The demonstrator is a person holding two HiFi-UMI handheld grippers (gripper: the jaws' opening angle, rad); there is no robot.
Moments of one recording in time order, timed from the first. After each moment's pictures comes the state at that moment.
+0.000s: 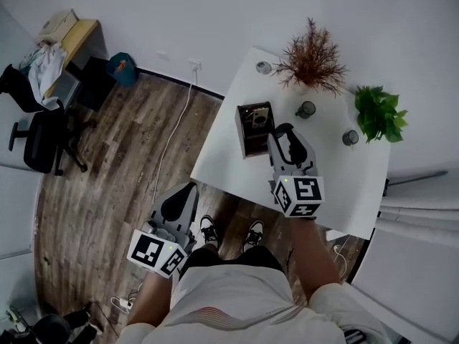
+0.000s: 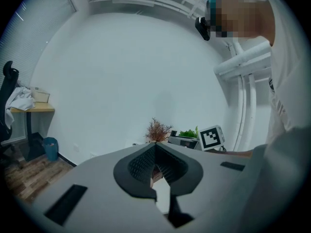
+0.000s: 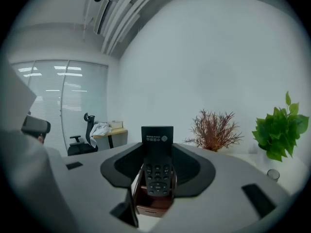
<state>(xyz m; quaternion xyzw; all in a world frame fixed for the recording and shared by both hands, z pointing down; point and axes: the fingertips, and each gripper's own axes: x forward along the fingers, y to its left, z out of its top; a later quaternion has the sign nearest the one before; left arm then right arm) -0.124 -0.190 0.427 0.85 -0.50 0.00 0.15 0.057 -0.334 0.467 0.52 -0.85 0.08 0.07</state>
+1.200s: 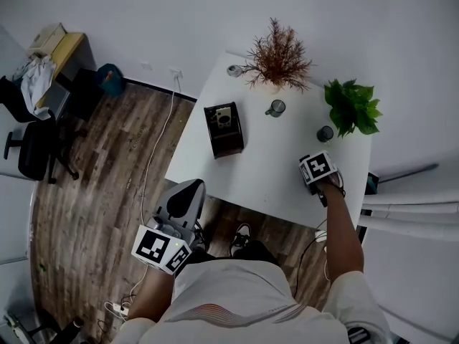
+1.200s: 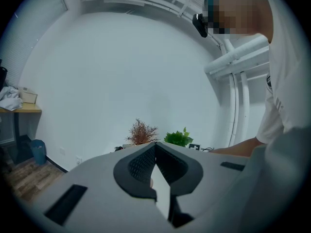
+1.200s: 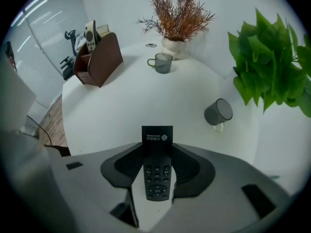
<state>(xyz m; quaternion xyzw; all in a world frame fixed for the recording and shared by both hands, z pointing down) -0.018 -0.195 0.411 0.87 -0.47 0.00 0.13 0.320 -0.300 0.663 0.42 -0.66 0.27 0.57</state>
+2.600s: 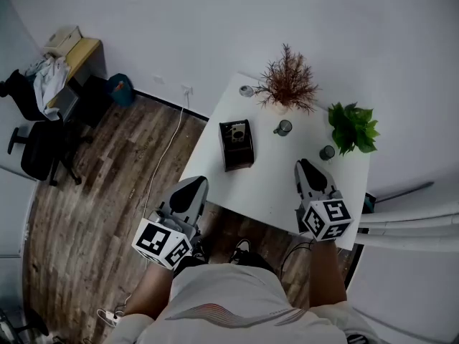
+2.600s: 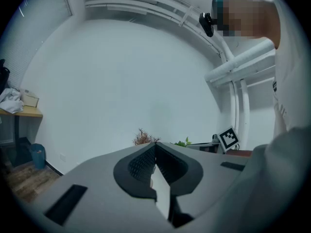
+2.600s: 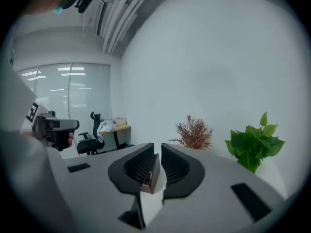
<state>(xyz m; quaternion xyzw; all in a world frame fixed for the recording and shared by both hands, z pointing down) -0.054 -0.200 0.376 0.87 -0.48 -0.04 0.12 0.173 -0.278 0.414 0.50 -0.86 0.10 0.10</state>
